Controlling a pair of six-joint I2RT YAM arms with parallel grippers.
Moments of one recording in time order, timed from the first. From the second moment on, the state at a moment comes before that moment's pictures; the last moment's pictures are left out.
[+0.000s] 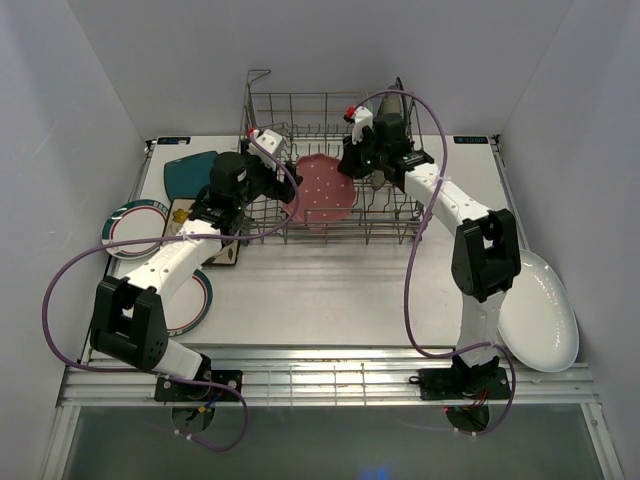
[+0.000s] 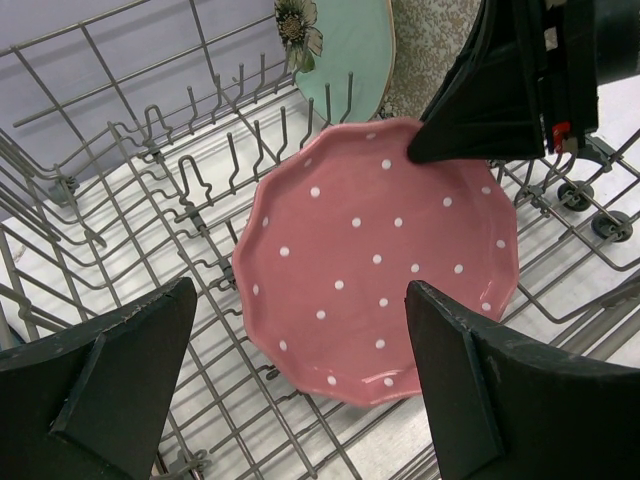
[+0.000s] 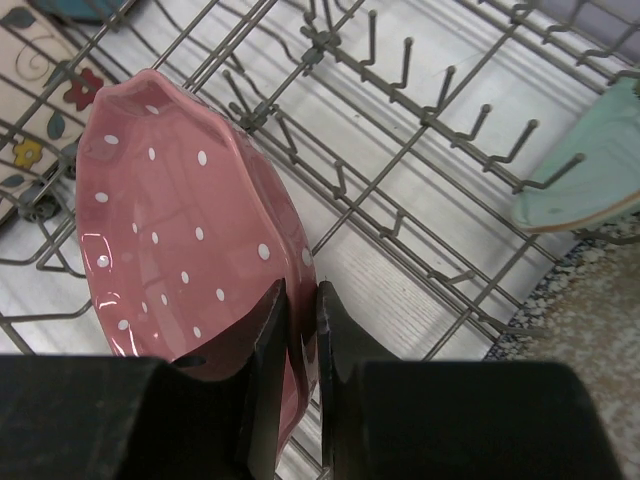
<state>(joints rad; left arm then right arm) -0.37 1.46 1.09 0.20 0.22 0.09 0.44 1.97 1.70 -0.24 -0.37 -0.06</state>
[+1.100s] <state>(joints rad) -0.37 1.46 1.09 0.20 0.21 0.09 0.62 1.99 2.10 -0.58 0.63 -0.11</state>
